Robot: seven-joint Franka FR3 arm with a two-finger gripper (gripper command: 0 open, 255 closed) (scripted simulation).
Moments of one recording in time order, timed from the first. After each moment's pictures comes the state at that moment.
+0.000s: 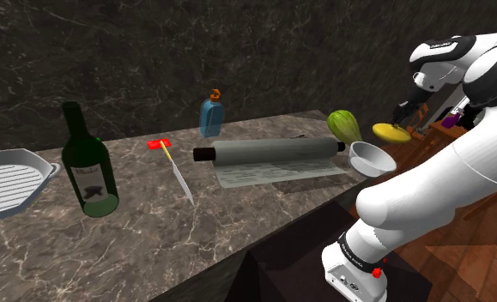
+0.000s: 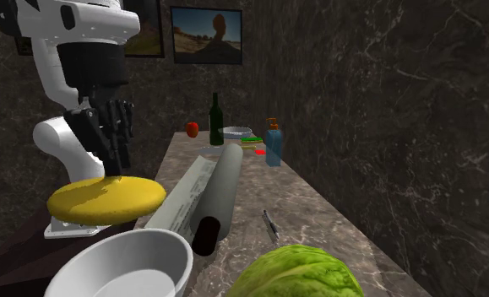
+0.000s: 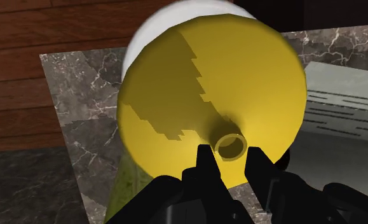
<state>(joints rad) -0.54 -0.16 -0.61 -1.98 -0.05 1.90 -0.88</state>
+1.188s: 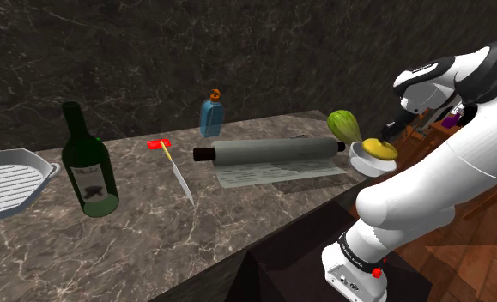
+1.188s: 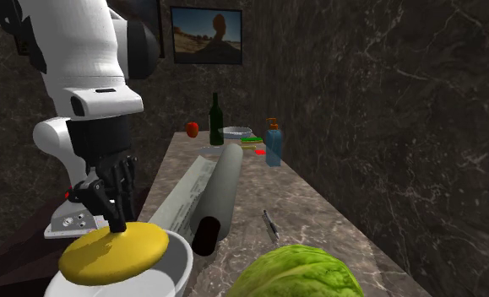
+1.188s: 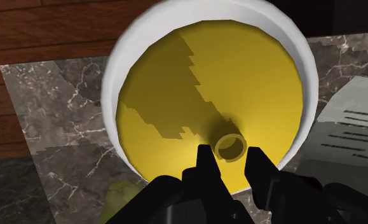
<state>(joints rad) -0.55 -0.11 -0.64 -2.17 -0.01 2.14 -0.93</state>
